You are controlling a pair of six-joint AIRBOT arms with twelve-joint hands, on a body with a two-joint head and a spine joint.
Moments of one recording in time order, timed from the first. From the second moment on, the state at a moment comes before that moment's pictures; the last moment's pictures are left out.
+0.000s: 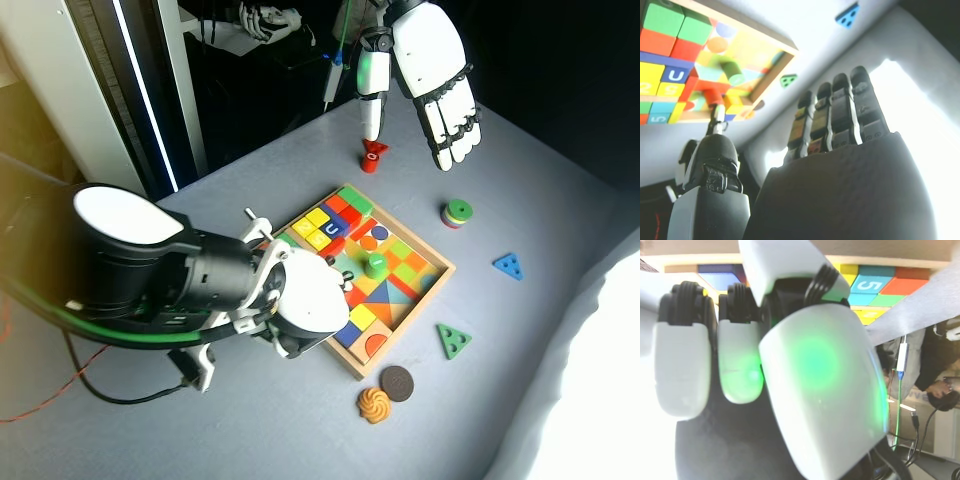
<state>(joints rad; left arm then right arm) -0.23 -0.84 0.51 -2.14 -1.19 2.97 -0.09 -1.14 1.34 -2.04 0.46 0.73</state>
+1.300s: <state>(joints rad) -0.24 -0.84 0.51 -2.17 -1.19 2.98 -0.04 -1.01 1.25 -2.17 0.56 0.81</state>
